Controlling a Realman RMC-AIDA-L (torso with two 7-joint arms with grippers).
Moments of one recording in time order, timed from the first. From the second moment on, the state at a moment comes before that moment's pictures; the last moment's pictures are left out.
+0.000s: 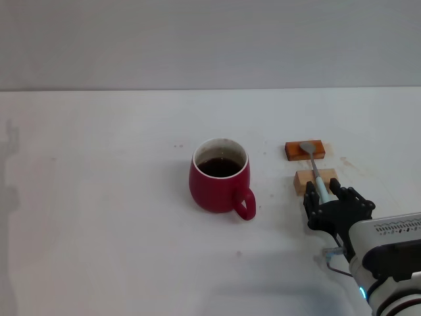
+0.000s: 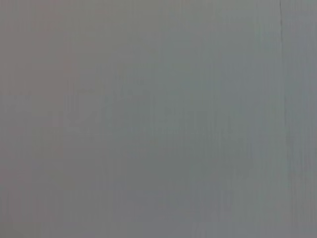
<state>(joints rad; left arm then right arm) -0.47 -2.03 -1.27 -0.21 2.21 1.03 0.09 0.24 2.08 0.49 0.82 -1.67 -0.81 -0.59</state>
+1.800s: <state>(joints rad) -0.47 -2.03 -1.27 -0.21 2.21 1.03 0.09 0.25 2.08 0.49 0.81 -1.66 -0.80 -0.59</state>
